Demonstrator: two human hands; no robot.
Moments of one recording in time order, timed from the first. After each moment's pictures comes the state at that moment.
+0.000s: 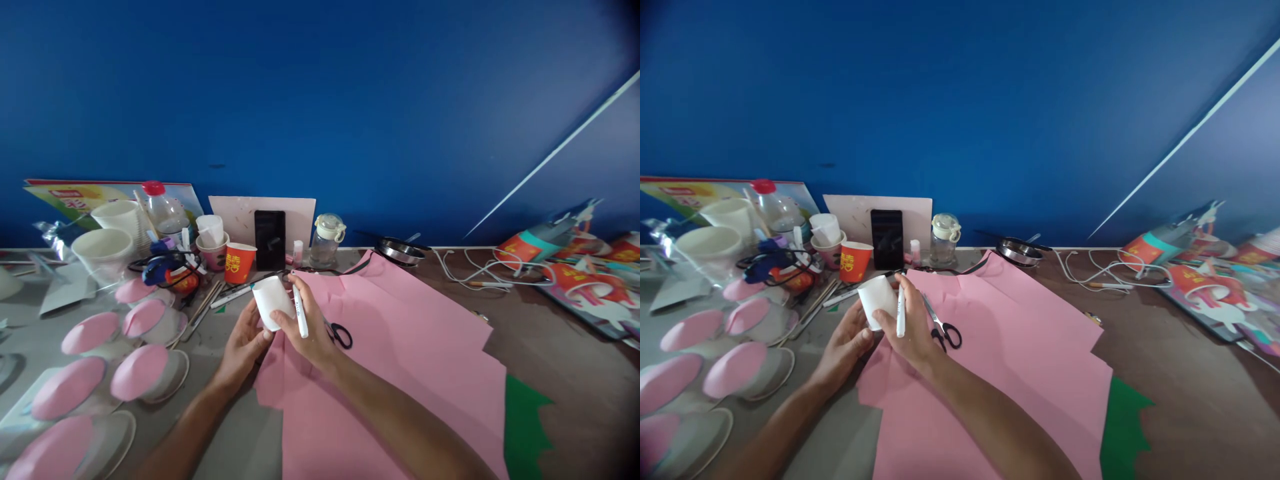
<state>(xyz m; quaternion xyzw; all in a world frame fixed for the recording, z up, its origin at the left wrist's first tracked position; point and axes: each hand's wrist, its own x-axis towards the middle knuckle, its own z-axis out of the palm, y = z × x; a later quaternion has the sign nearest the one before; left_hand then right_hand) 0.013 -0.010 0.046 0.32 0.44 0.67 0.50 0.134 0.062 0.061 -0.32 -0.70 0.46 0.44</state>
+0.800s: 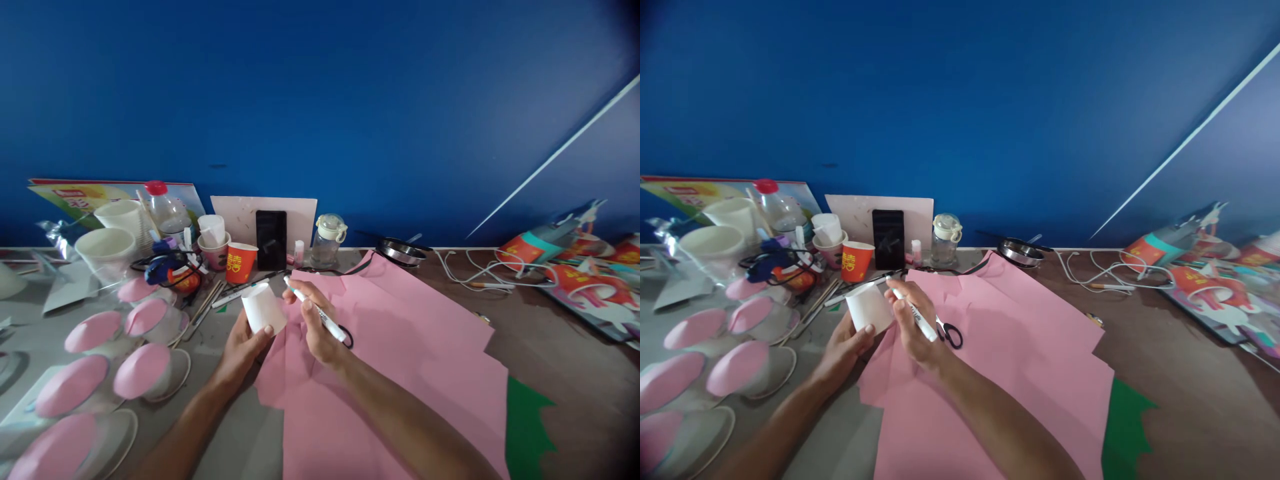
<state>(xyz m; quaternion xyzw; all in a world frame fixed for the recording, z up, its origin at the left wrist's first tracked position) 0.009 -0.012 0.044 0.28 0.48 0.67 0.50 0.147 0.060 0.079 -0.22 -0.68 0.48 0.51</state>
